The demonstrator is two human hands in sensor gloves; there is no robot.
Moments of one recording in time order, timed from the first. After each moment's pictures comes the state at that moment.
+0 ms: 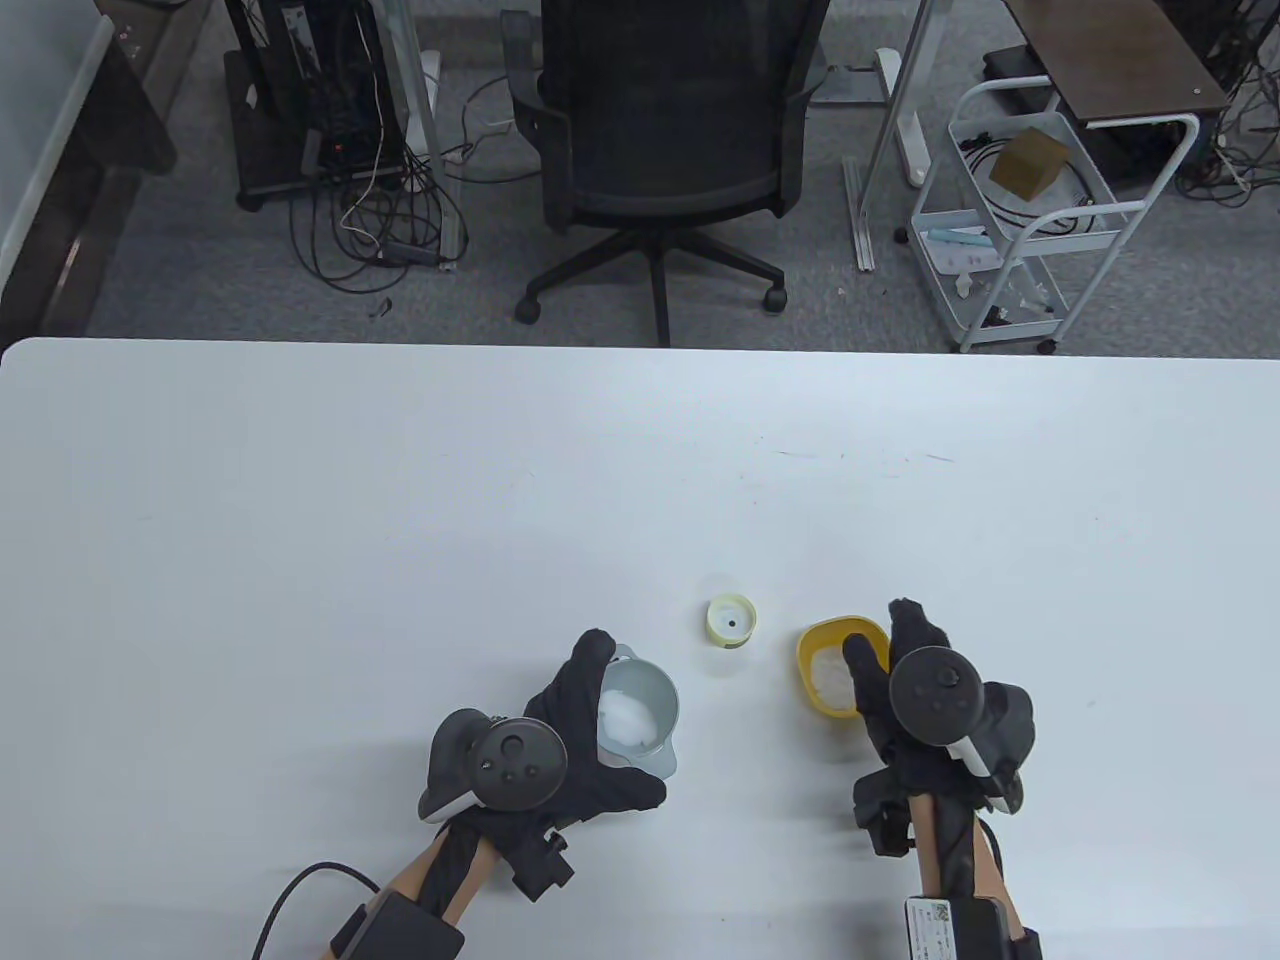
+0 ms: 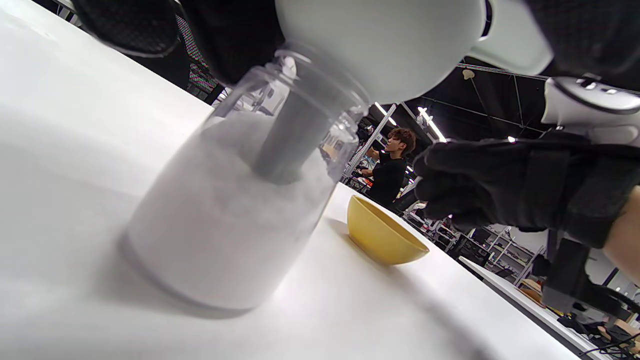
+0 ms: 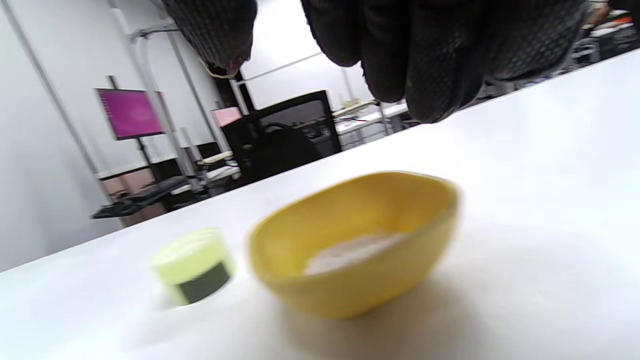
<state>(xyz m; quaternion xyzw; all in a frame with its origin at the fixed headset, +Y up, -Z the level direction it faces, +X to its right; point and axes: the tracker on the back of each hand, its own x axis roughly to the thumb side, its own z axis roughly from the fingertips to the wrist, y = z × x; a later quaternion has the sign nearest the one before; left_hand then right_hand) -0.112 -0.744 -0.171 0.00 -0.27 0.31 0.91 0.211 -0.705 -0.202 -0.01 -0.02 0.98 0.21</state>
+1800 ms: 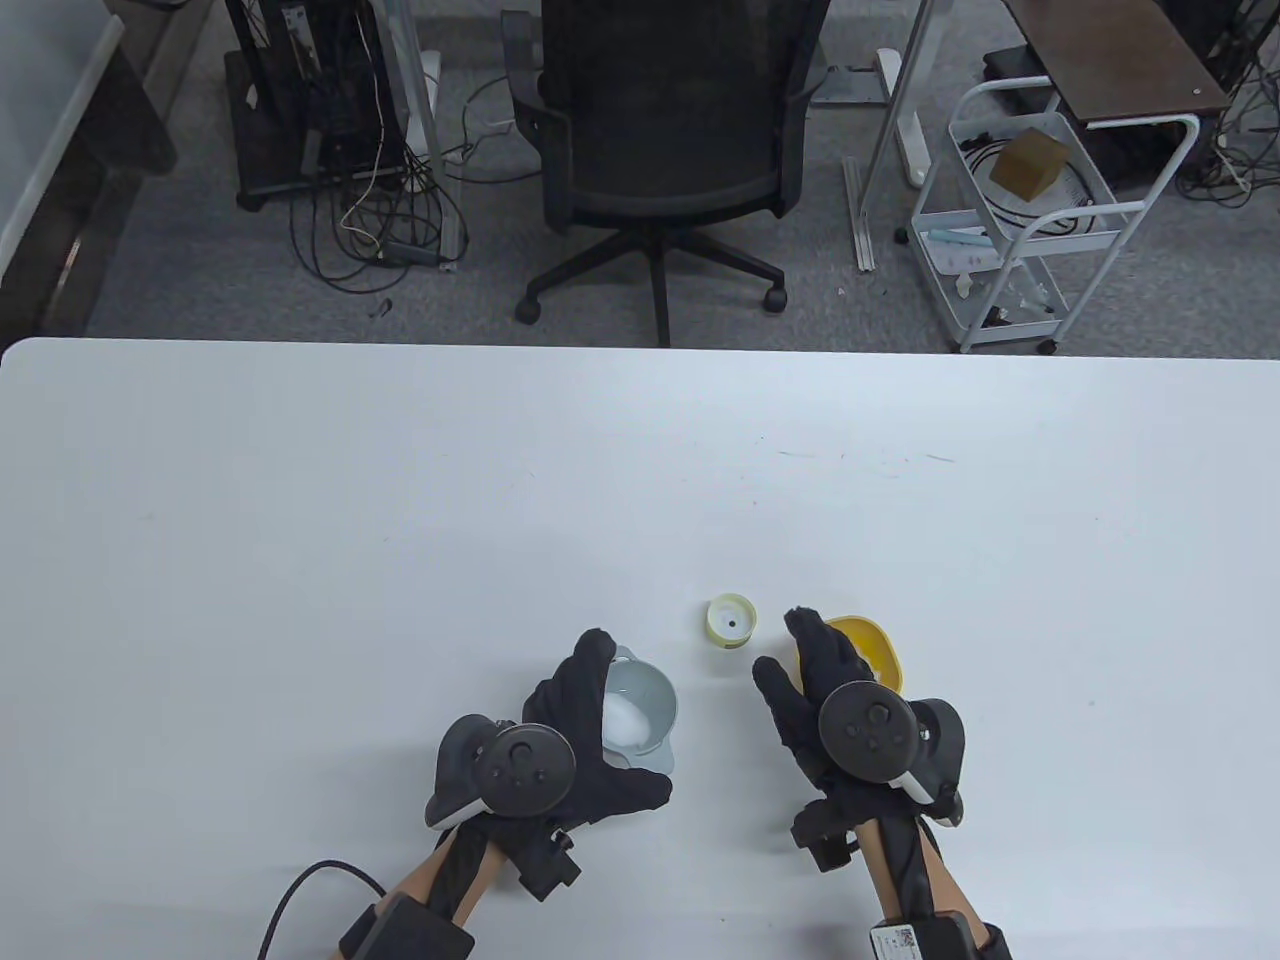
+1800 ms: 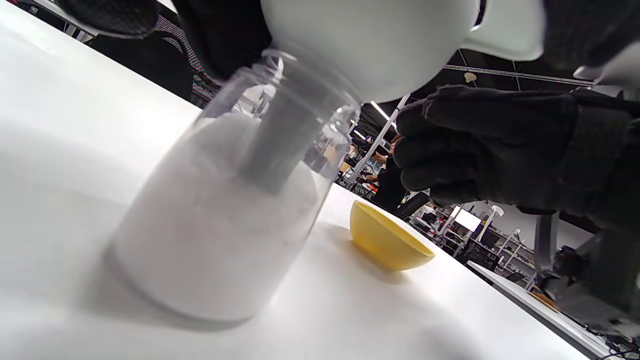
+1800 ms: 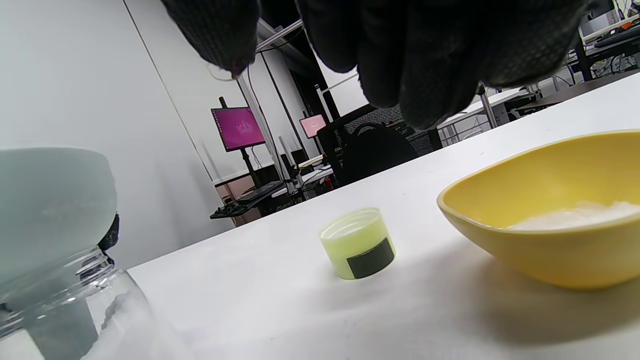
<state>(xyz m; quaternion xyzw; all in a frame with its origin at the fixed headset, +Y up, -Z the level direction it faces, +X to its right) -0.108 -0.745 -0.168 0.01 -0.27 0.30 0.92 0.163 -0.702 -0.188 0.10 -0.04 0.96 0.26</state>
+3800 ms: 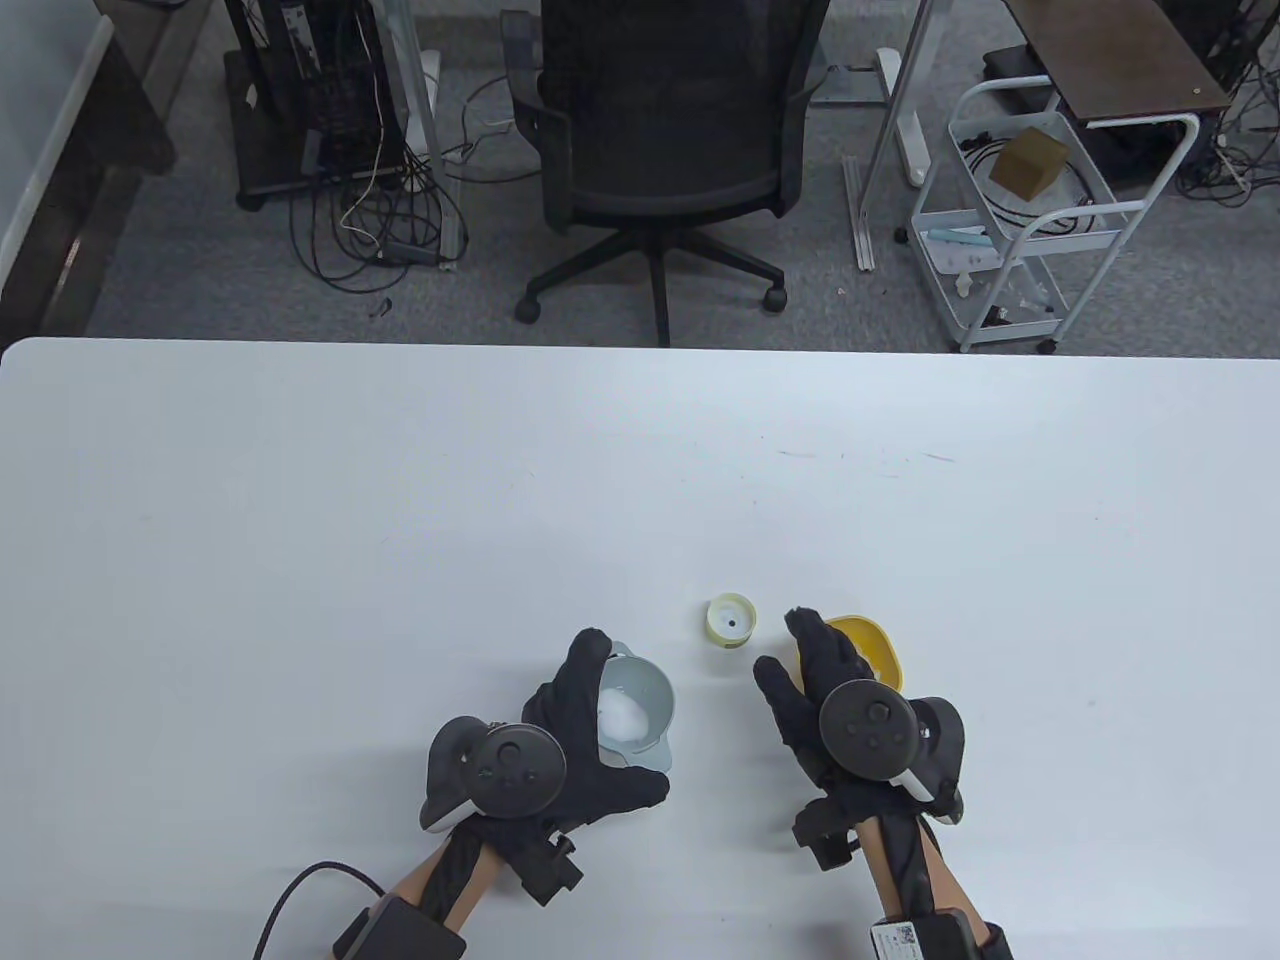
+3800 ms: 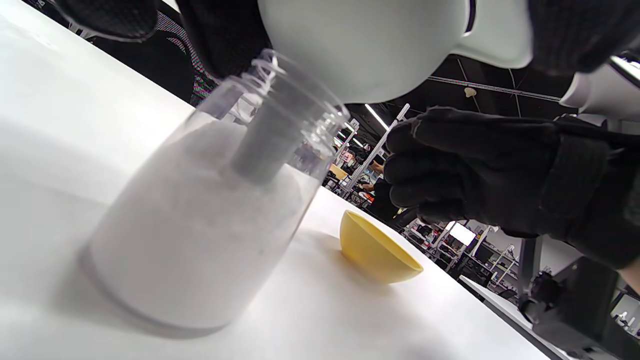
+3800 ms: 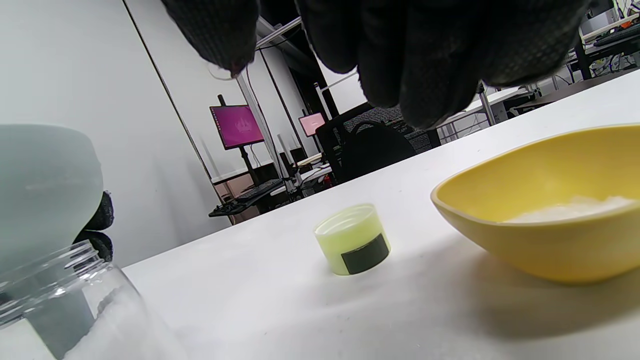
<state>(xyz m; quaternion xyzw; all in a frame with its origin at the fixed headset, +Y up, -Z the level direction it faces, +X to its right) -0.111 -0.745 -0.167 0.01 -0.26 0.33 0.91 0.164 -0.708 -0.191 0.10 -0.03 0.96 0.26</state>
